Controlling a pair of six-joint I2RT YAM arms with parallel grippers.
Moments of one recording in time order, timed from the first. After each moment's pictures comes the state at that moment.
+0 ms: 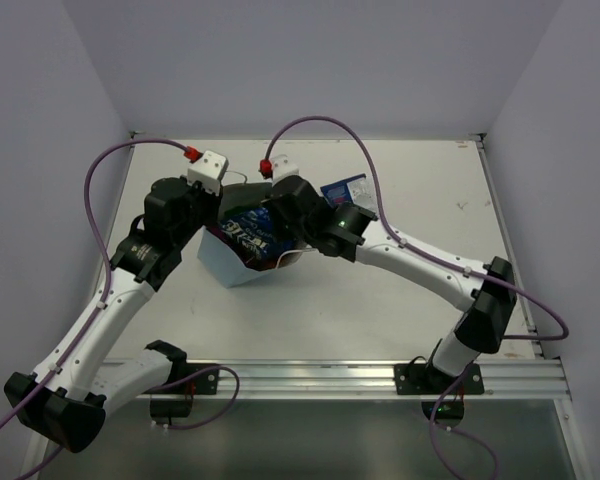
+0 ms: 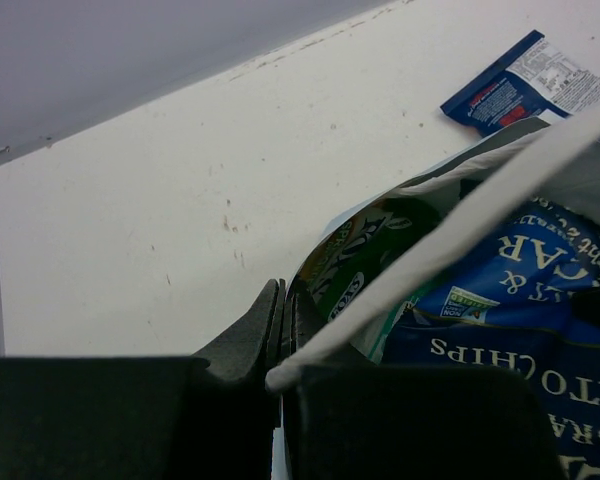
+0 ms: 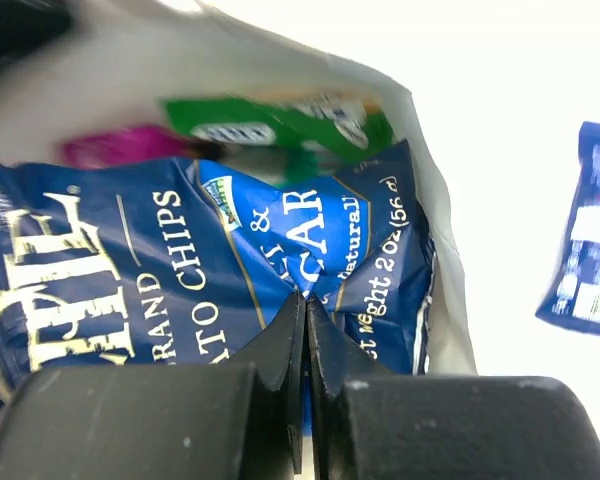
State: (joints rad) left arm -0.41 0.99 1.02 -0.34 -0.08 0.10; right arm 1.01 1.67 1.59 -0.56 0.34 0.36
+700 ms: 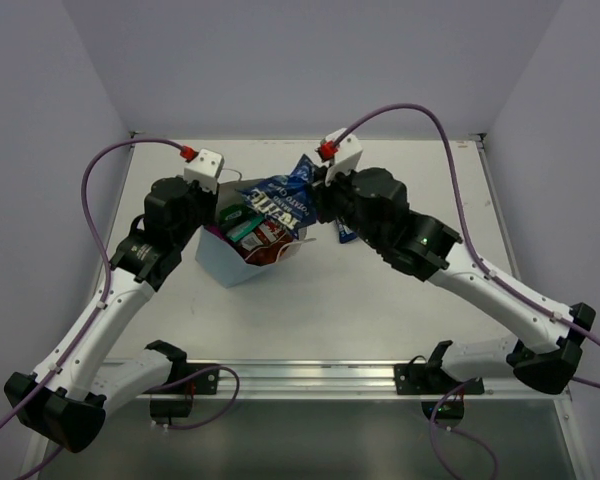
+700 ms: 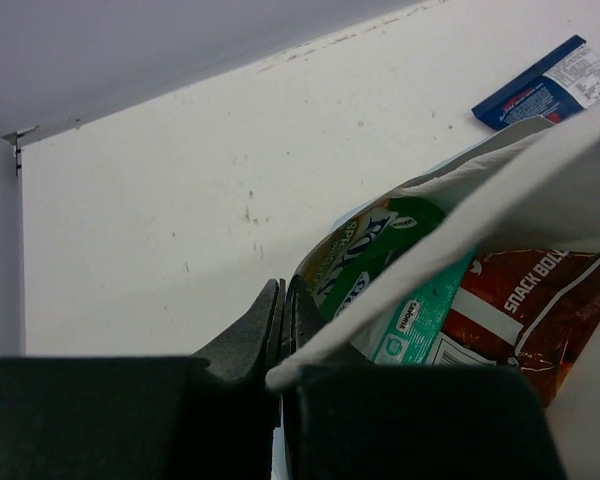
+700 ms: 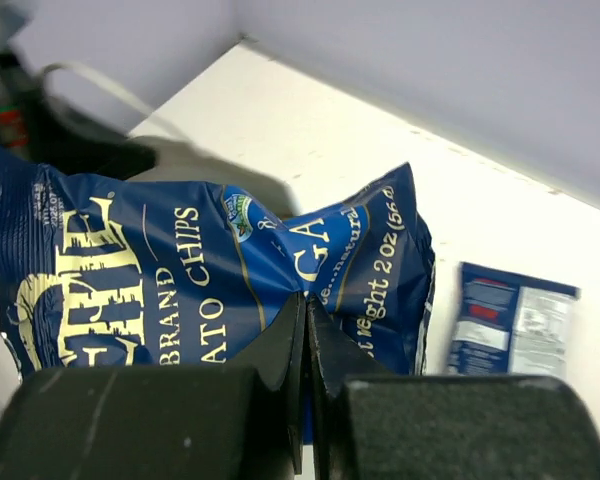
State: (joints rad) left arm -0.41 0.99 1.02 -0.35 -0.15 0.09; right arm 0.98 1.30 1.44 -0.37 0.31 0.12
